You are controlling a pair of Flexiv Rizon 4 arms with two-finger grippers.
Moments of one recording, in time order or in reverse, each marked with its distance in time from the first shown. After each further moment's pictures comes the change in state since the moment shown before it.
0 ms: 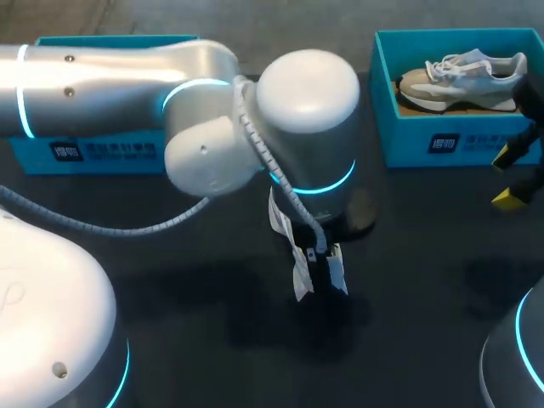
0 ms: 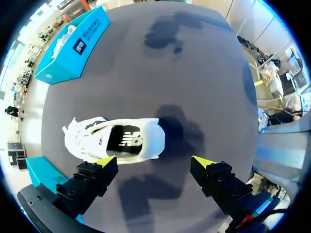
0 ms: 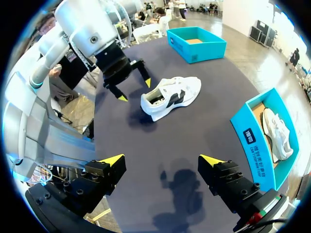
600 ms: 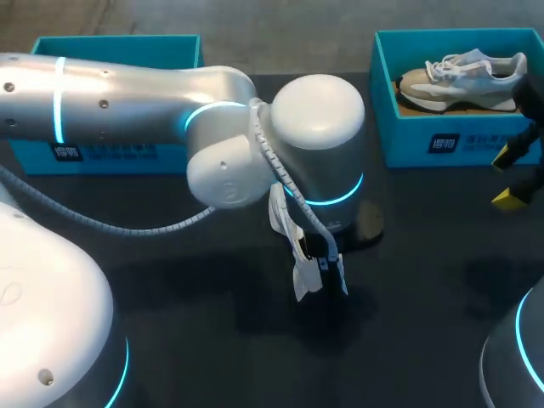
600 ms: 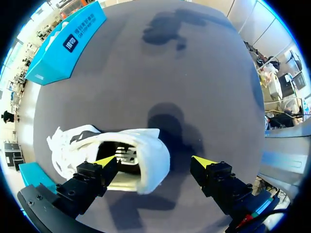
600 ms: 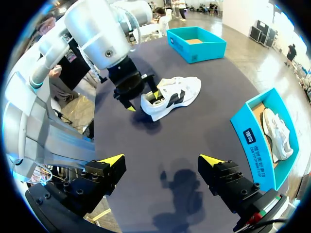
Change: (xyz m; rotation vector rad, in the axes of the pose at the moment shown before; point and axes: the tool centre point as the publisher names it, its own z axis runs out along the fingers) left arm -0.001 -0.018 0.047 -0.007 0.035 0.003; right arm 0.000 0.000 0.000 0.000 0.000 0.000
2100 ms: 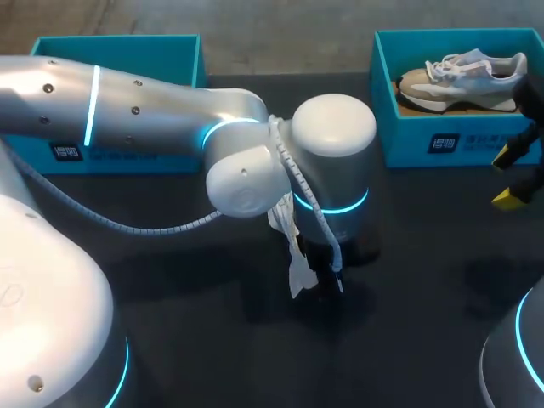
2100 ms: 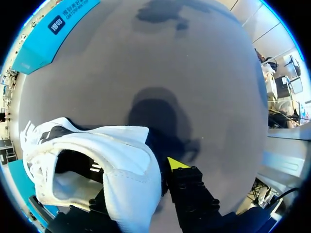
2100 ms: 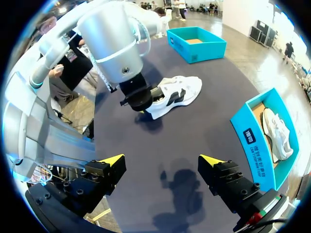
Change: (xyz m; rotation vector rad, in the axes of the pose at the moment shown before) left arm 0.010 0.013 0.040 -0.086 0.089 -0.026; right arm 0.000 0.000 0.000 0.000 0.000 0.000
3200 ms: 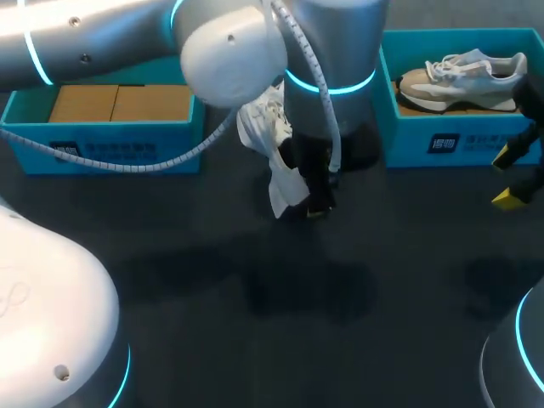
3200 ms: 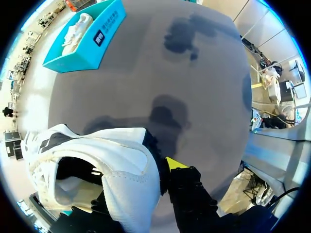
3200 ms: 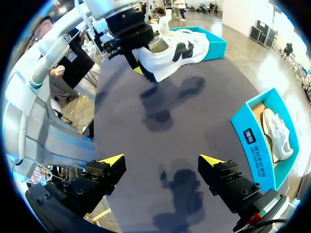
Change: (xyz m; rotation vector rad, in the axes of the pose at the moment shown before) left arm -0.050 0.010 -0.168 -0.033 -0.083 -0.045; right arm 0.000 0.000 0.000 0.000 0.000 0.000
